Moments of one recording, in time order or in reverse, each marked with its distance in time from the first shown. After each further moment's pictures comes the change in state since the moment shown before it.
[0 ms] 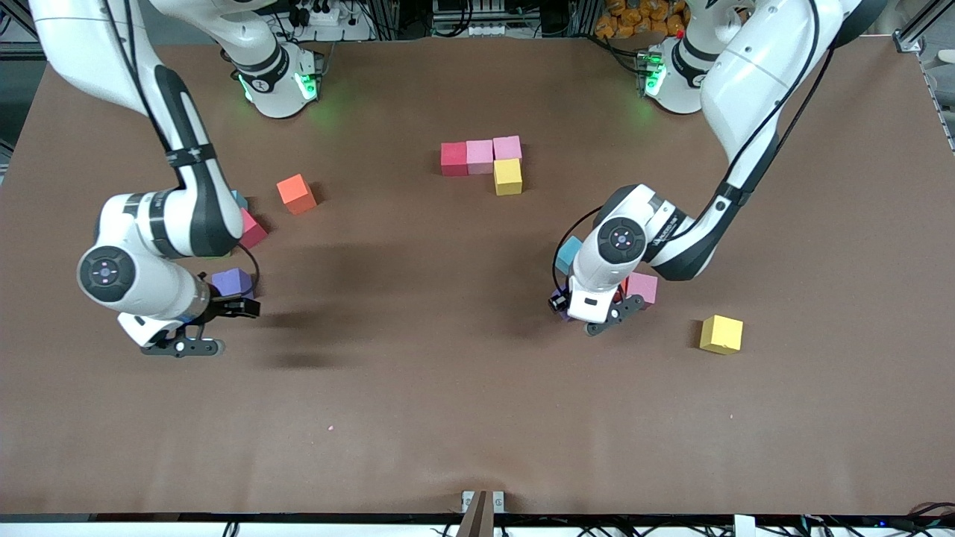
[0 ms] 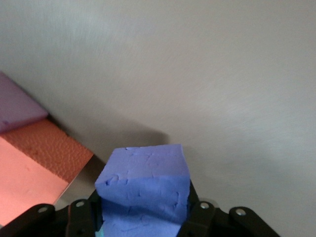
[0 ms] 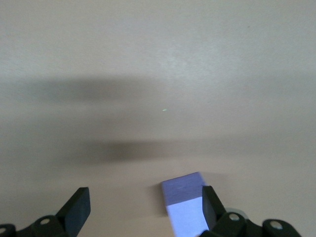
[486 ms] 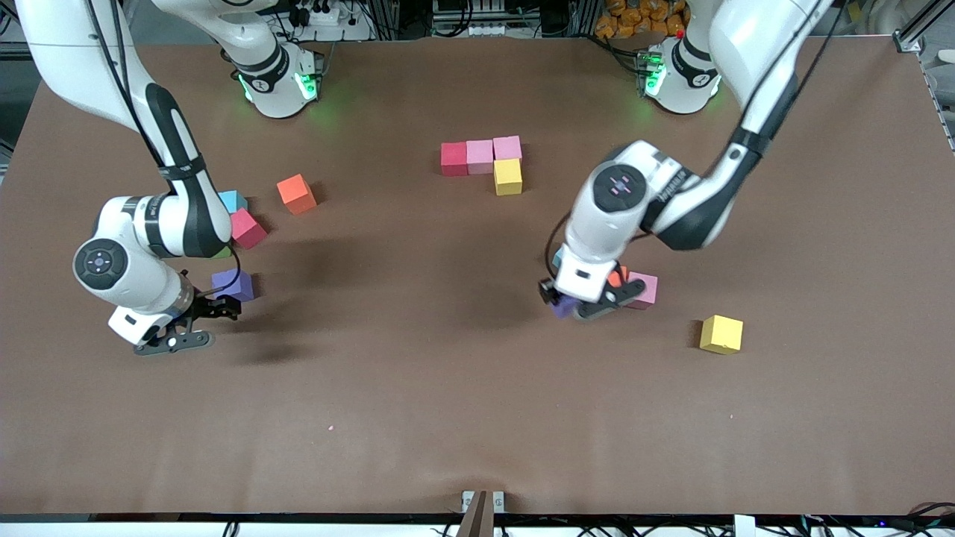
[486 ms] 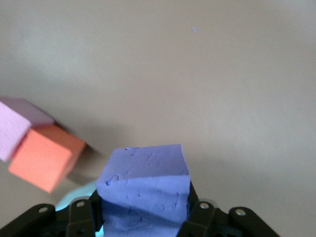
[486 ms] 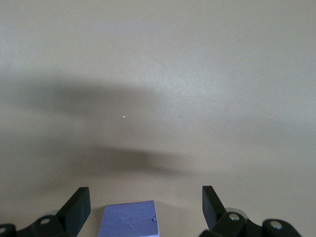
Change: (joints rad) left arm -0.060 -0.147 -0.044 0.013 0.001 -0.089 0.057; right arm -0.067 0.011 0.001 -0.173 -0.054 0.271 -0.215
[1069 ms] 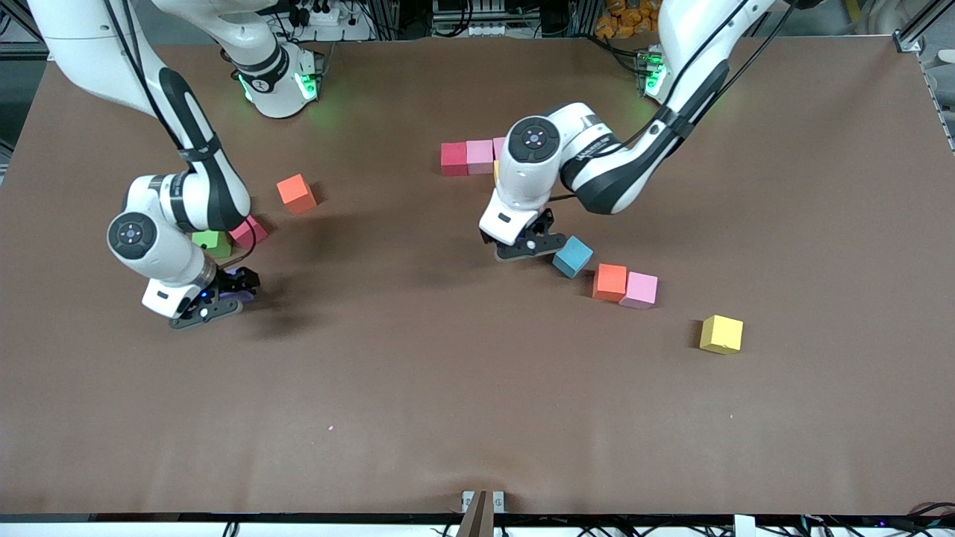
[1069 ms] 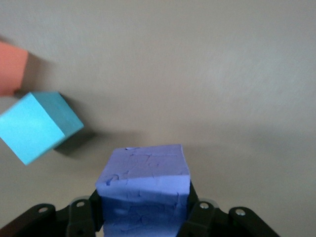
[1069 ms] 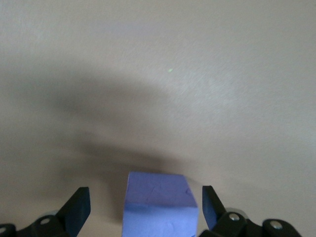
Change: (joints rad) left arm -0.088 0.037 -0.097 -0.086 0.000 -0.016 -0.010; right arm 0.007 -0.094 0.021 -0.235 -0.002 0.147 -0.122
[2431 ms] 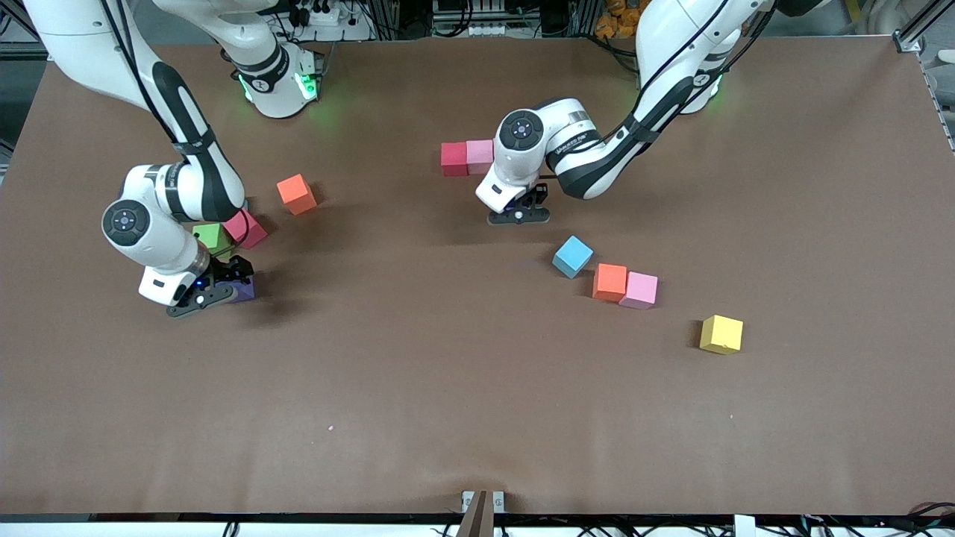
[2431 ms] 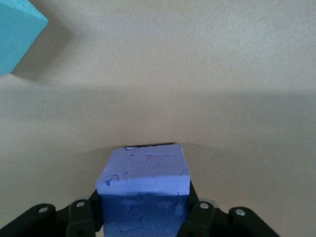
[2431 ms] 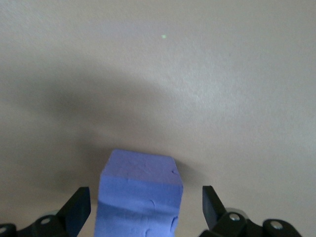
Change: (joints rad) left arm 0.019 0.023 -0.068 -0.255 0.041 0.154 0.010; right arm -0.038 -0.019 -0.011 -0.059 0.000 0.029 -0.066
